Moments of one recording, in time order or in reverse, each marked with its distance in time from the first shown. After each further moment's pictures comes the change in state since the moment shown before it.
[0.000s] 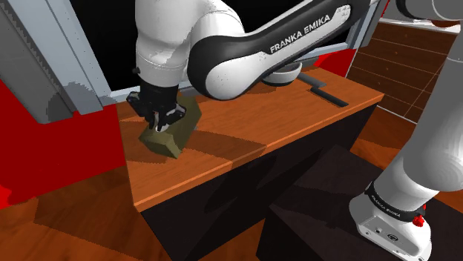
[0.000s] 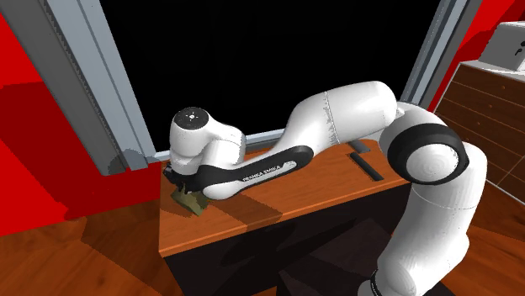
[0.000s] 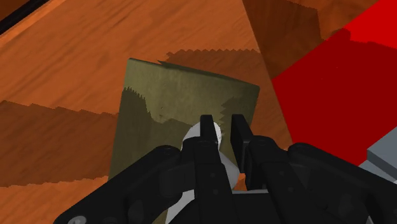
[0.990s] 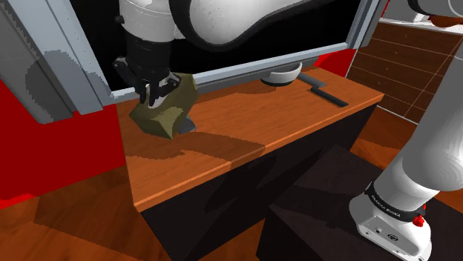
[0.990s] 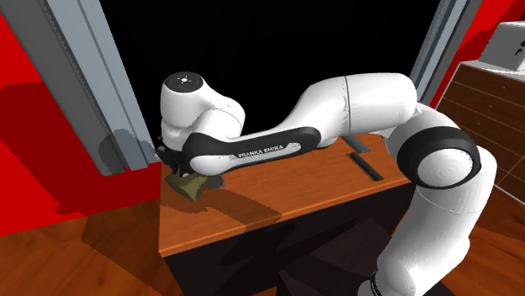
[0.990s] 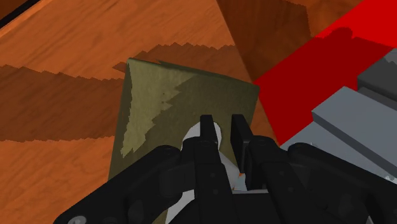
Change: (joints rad) arm -0.017 -0.048 0.029 0.148 0.090 -0.171 -0.084
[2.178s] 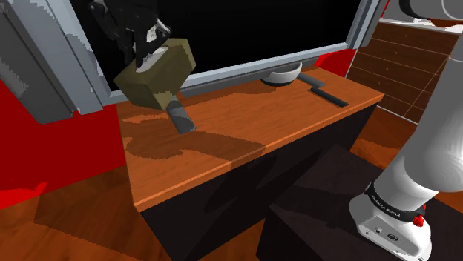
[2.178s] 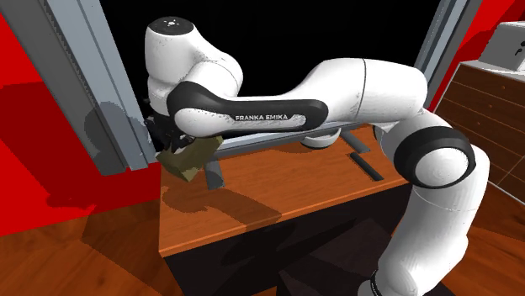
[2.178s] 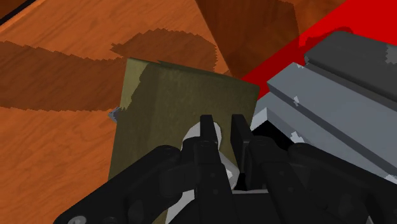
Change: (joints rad) arm 0.044 0.034 0.012 0.275 -0.004 -0.251 -0.037
